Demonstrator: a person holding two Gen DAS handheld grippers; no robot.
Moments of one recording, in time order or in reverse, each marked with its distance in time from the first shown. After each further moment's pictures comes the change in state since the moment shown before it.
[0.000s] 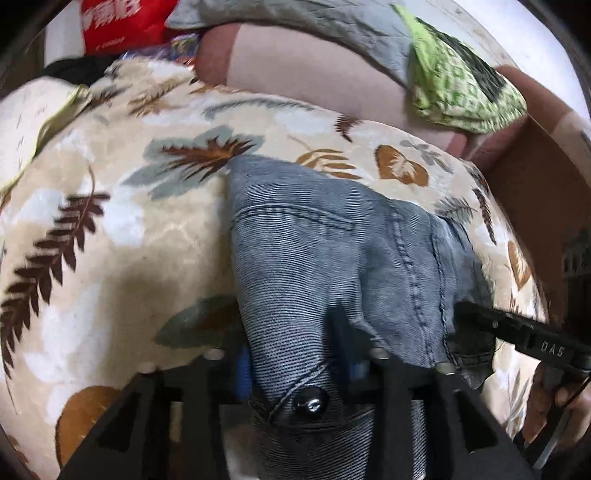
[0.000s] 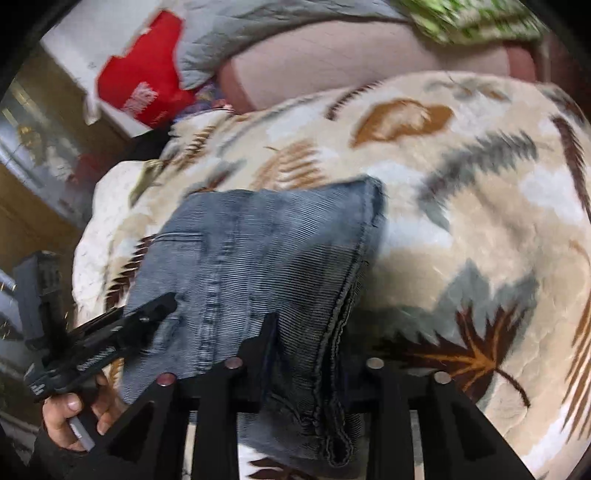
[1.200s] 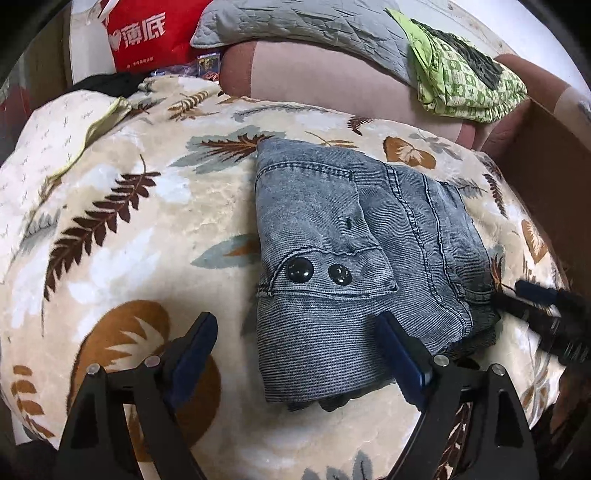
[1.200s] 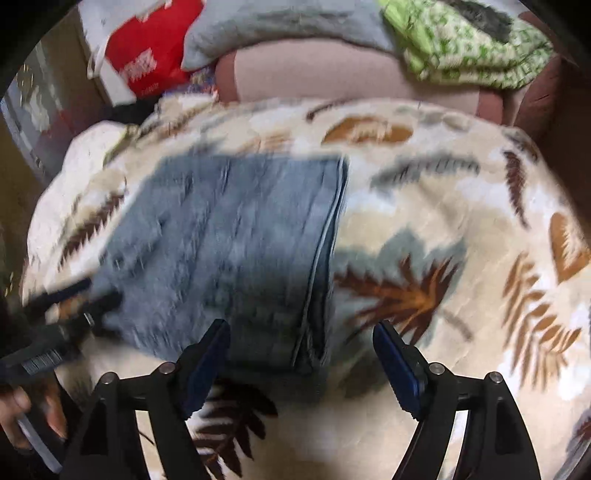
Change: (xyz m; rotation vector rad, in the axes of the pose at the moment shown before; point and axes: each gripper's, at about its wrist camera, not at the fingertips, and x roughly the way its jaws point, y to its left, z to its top) left arm -0.037 -0.015 -0.059 0.047 -0.072 0.133; right arm -0.044 0.030 -0.049 -0.156 -0.089 -0.271
